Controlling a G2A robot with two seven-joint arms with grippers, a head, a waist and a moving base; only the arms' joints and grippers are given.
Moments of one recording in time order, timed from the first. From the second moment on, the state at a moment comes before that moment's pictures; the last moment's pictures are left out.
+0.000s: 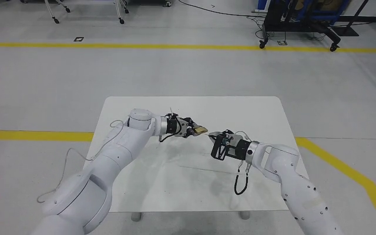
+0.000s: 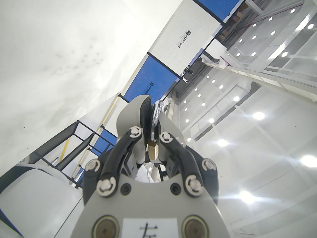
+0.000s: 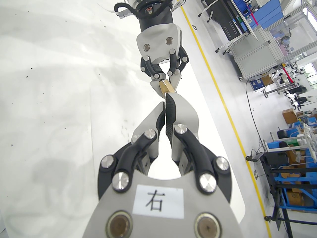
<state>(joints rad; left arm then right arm) 0.54 -1.42 -0.58 -0.58 -0.84 0.37 -1.02 -1.42 -1.13 1.29 -1.86 -1.70 -0.75 0.16</state>
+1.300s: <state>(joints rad) 0.66 -1.39 -0.68 -0.75 -0.79 0.34 -1.07 -1.52 -1.10 1.14 -2.22 -2.42 -0.83 0.30</state>
